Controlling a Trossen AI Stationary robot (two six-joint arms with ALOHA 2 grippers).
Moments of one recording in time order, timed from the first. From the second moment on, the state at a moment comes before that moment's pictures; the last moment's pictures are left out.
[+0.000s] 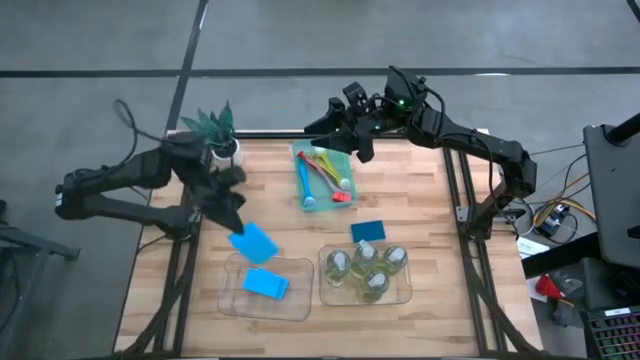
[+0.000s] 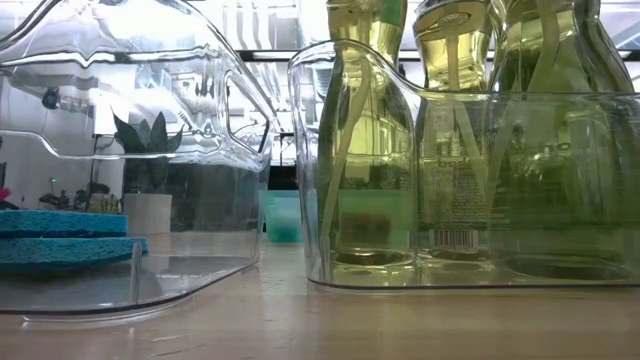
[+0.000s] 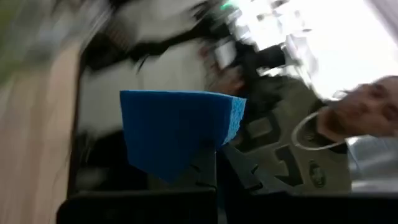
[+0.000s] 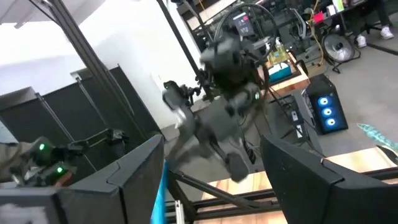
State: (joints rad) left arm 0.16 0.86 1.07 -0.28 0.96 -1.07; right arm -0.32 1.63 1.73 0.02 -0.64 0.57
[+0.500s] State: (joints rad) left arm -0.07 1.01 1.07 -0.91 0.63 -1.16; right arm -0.32 1.63 1.73 0.01 -0.64 0.56
